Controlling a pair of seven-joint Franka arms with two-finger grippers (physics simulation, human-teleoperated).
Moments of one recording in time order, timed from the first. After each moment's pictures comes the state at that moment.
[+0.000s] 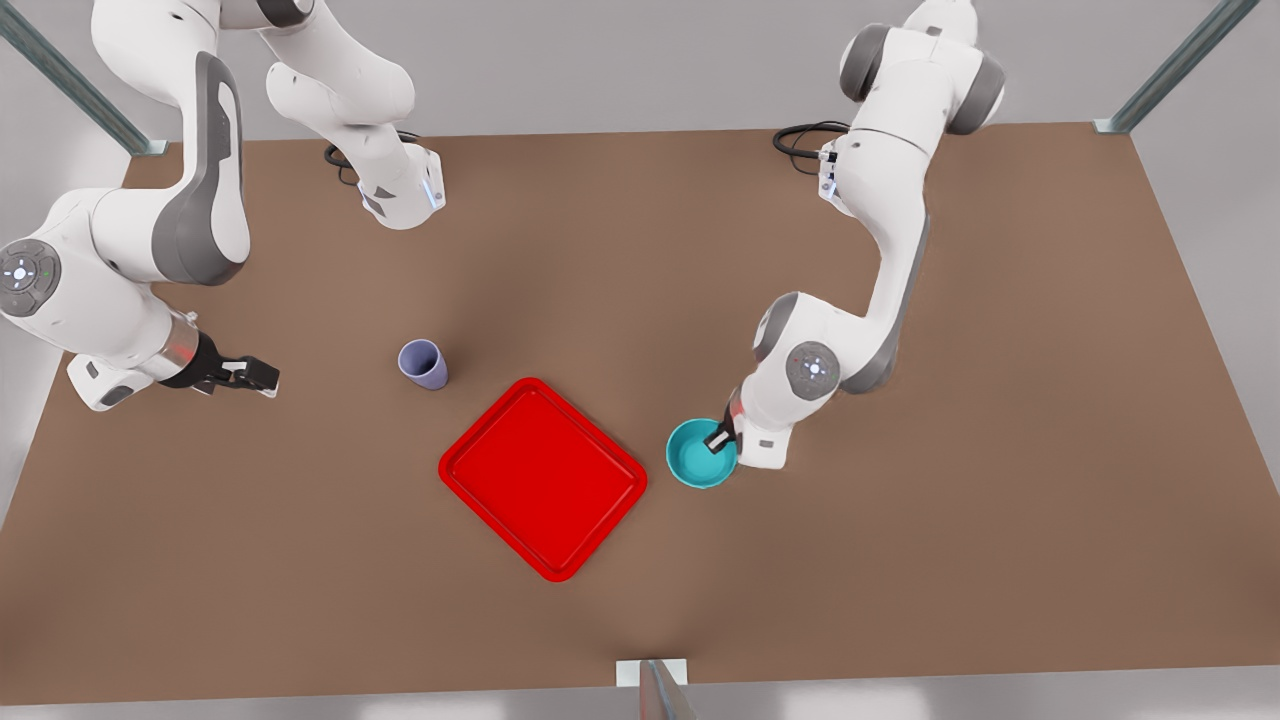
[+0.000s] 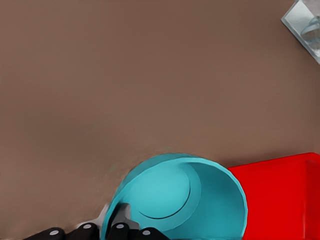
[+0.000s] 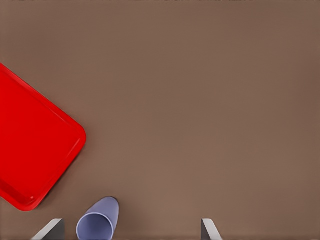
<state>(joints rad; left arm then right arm) -0.57 0.65 0.04 -1.39 -0.28 2.11 -1.14 -0.05 0.13 0.01 -1.64 0.02 1.73 0.03</state>
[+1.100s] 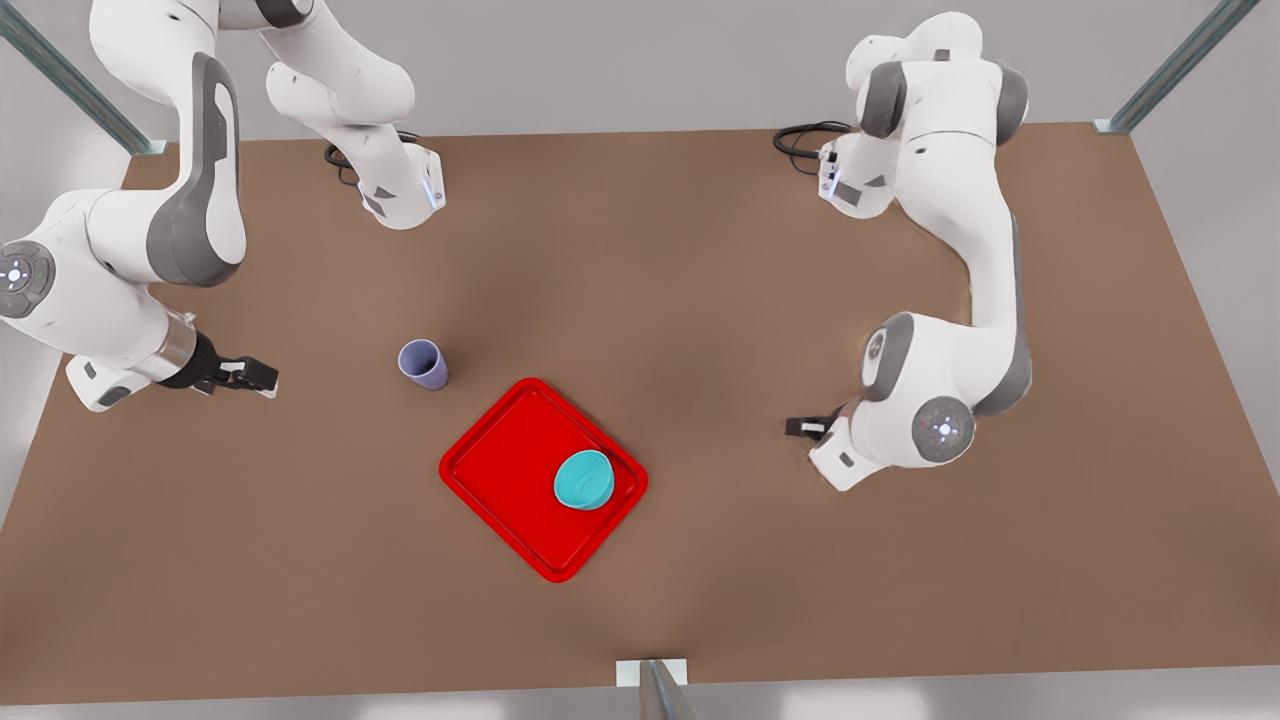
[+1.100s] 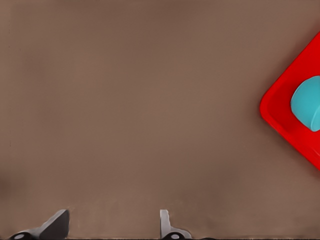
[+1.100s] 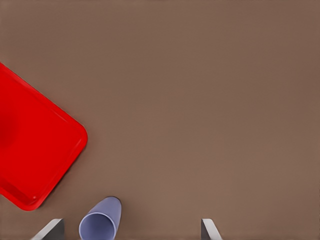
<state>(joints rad) -0.43 0.64 0.29 -1.11 -0.28 1.45 -0.05 -0.06 0.13 0.00 -1.64 0.03 1.73 0.02</state>
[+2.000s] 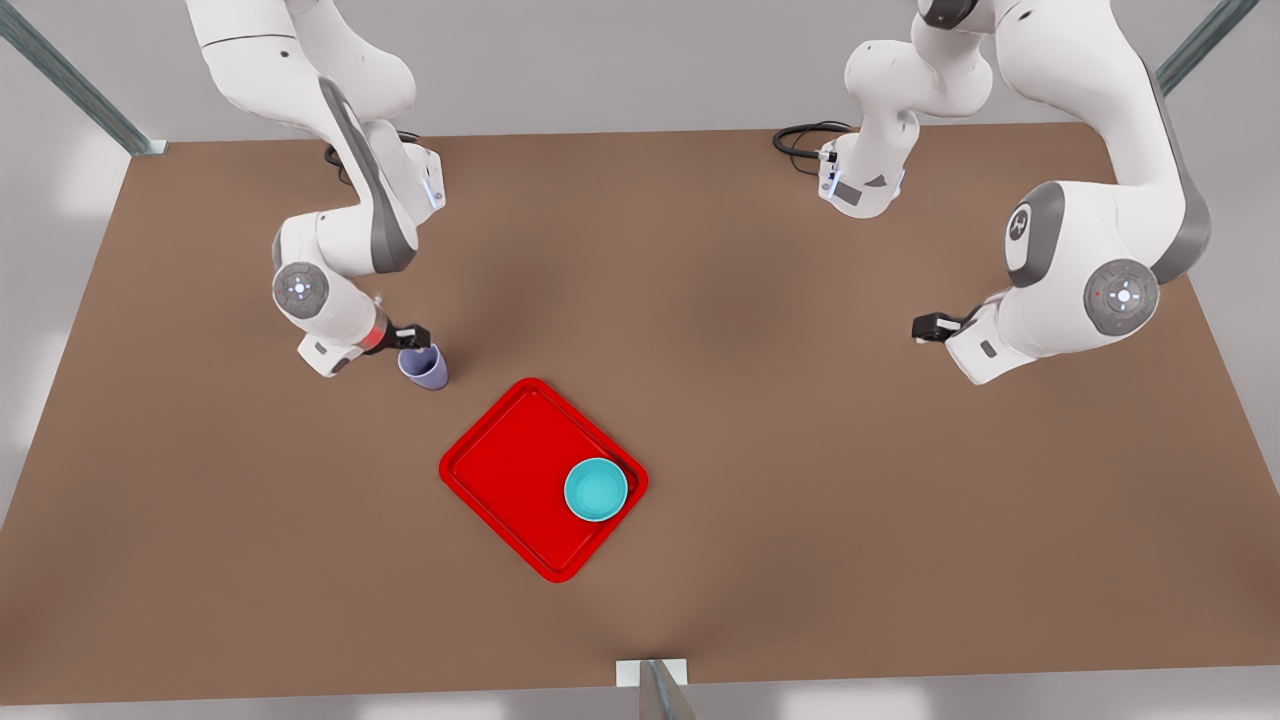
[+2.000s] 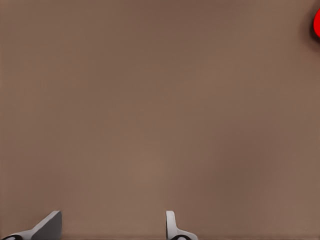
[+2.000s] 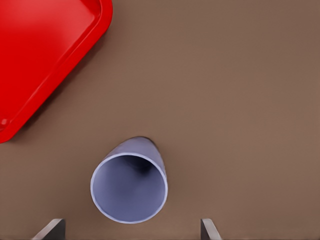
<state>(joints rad) -0.28 0.22 0.17 -1.52 -0.06 1.44 0.11 0.16 0.01 0.04 -2.33 0.04 2.14 0.14</state>
